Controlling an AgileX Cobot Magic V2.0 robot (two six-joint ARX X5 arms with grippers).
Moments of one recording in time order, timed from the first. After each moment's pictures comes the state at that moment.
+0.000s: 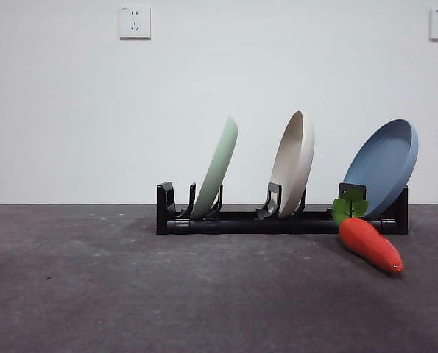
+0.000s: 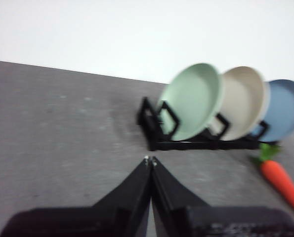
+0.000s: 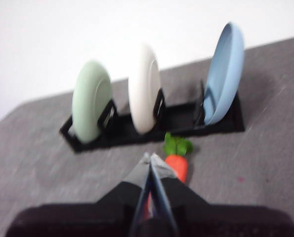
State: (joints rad) left arm -0.04 0.11 0.40 -0.42 0.28 -0.24; right arm 0.11 0.23 0.45 -0.41 -0.18 0.24
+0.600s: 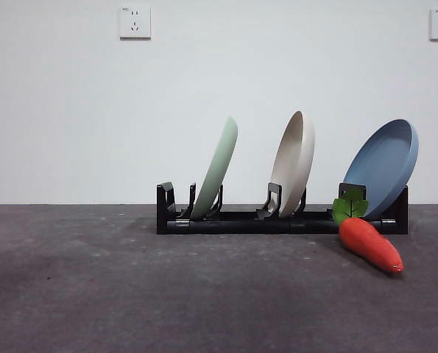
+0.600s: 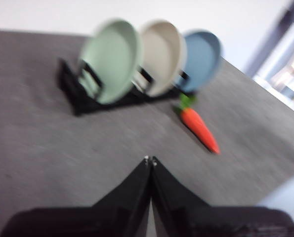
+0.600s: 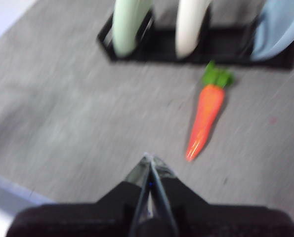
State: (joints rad) left arm -0.04 0.37 0.70 -0.71 0.61 -0.10; right arm 0.11 0.56 0.87 -0.95 -0.40 0.01
